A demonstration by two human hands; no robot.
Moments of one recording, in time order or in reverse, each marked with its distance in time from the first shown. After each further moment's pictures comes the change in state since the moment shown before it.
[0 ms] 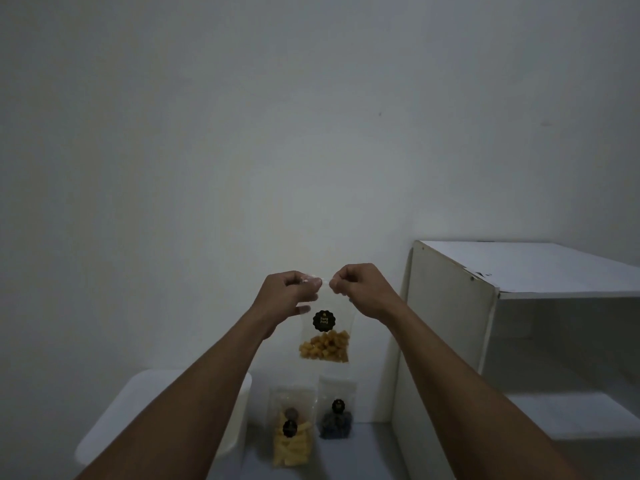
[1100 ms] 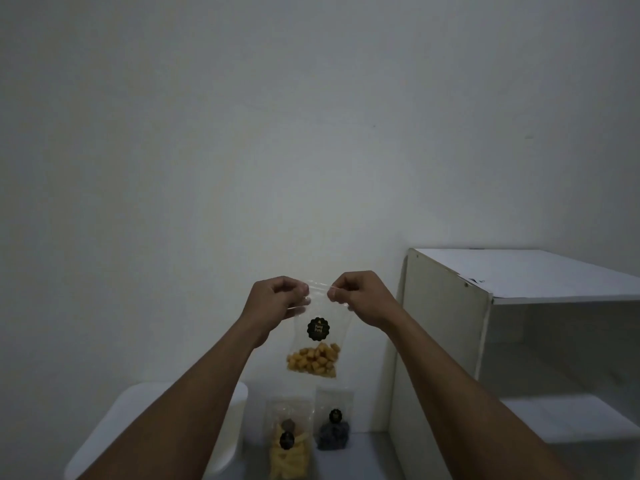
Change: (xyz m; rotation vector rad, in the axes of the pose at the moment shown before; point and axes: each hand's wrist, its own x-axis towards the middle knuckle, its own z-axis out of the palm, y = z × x) left_hand 0.000 0.000 -0.013 -0.103 0.038 0.041; right_hand -0.002 0.002 -0.001 -0.036 0.021 -0.022
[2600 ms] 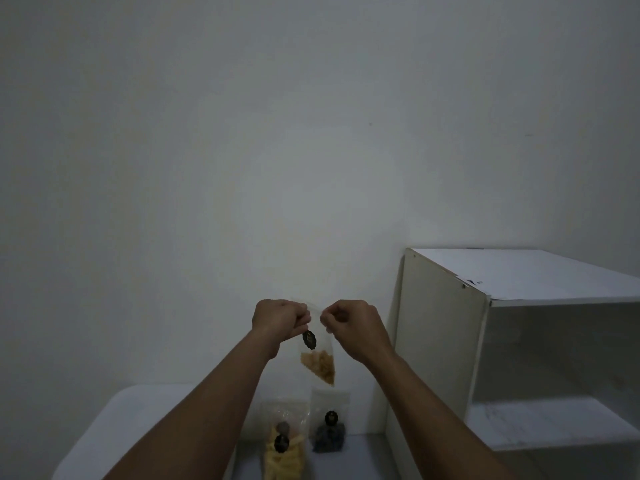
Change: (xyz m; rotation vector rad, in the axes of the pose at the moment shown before) left_hand 0.008 -0.024 0.027 -0.019 0.209 -0.275; right_hand -0.023 0.033 0.034 -0.212 0.147 0.011
